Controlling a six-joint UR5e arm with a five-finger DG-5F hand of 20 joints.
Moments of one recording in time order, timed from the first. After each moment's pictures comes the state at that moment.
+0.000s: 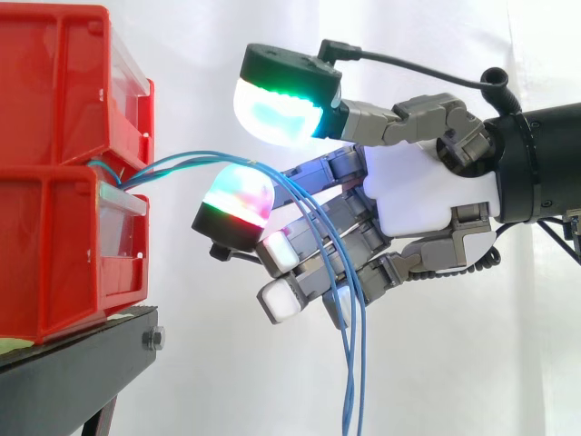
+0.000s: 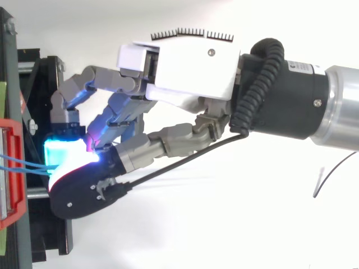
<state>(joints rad) 0.13 -2.35 -0.91 -3.15 -1.27 -0.11</state>
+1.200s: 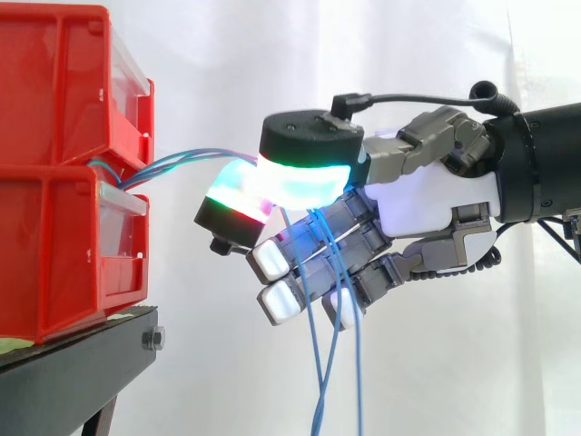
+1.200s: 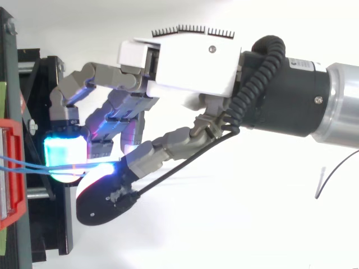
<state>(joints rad) 0.12 -2.35 -0.91 -3.16 -1.27 -0.11</state>
